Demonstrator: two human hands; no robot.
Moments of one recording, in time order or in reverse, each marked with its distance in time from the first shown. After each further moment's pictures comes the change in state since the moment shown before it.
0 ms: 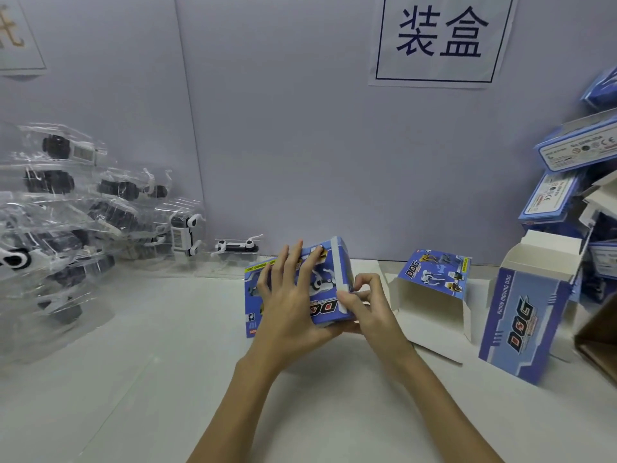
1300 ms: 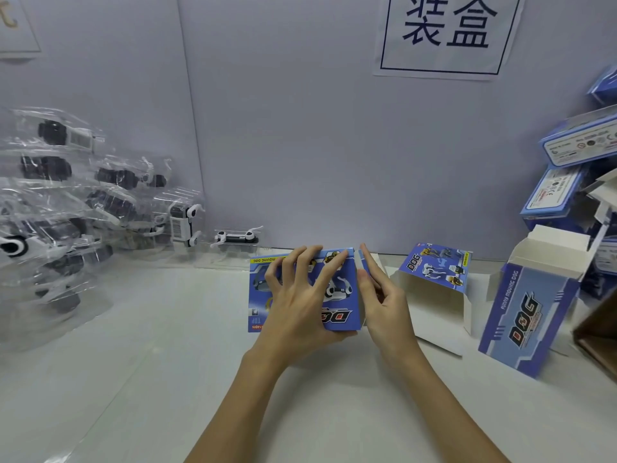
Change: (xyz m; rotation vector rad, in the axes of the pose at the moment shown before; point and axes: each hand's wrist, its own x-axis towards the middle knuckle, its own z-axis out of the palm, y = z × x) left_hand -0.004 0.002 0.006 0.159 0.012 0.126; right_hand 0.004 0.008 -0.001 -0.070 0.151 -0.178
